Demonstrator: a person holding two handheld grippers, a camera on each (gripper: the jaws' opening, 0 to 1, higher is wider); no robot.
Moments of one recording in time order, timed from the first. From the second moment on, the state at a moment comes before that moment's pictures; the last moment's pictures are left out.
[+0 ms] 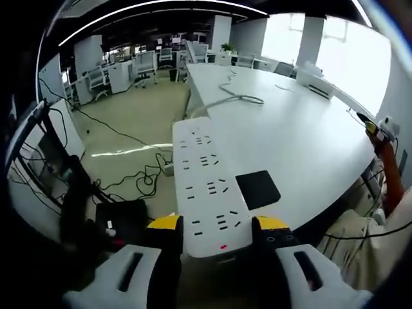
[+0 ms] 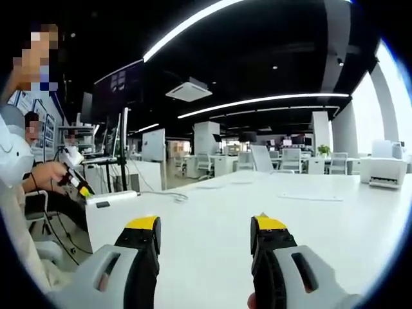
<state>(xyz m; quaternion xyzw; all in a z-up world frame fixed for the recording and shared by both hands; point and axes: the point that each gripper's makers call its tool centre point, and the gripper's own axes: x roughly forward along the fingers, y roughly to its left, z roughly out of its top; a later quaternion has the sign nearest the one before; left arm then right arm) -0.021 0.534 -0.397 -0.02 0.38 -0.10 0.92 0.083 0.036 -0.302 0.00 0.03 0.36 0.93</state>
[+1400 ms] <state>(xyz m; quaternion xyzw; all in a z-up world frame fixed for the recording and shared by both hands) -0.024 0.531 -0.400 -0.03 0.40 -0.09 0.91 0.083 0.049 -0.303 0.00 0.03 0.37 0.93</state>
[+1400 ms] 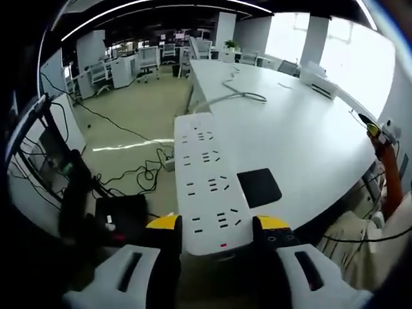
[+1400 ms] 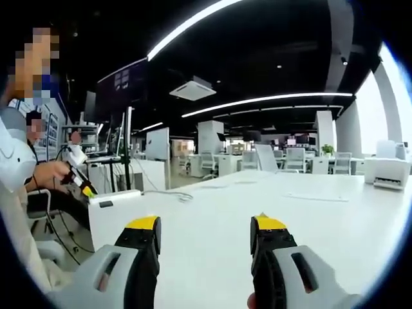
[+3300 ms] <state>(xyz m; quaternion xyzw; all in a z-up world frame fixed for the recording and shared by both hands) -0.023 0.532 -0.400 -0.03 0.42 -0.08 0.90 0.127 0.147 -0.220 -0.07 0.01 0.46 0.88</state>
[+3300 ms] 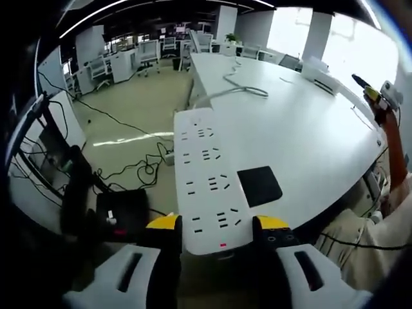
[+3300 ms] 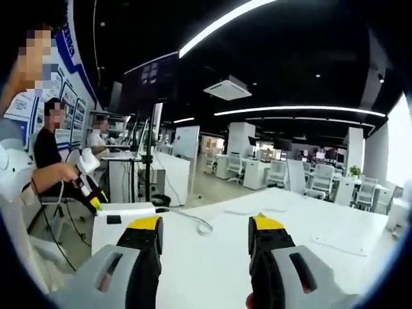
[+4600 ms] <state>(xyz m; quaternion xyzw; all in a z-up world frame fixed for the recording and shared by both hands) -0.024 0.529 -0.399 -0.02 0.43 -0.08 0.90 0.124 0.250 -0.185 -0.13 0.03 0.55 0.82</state>
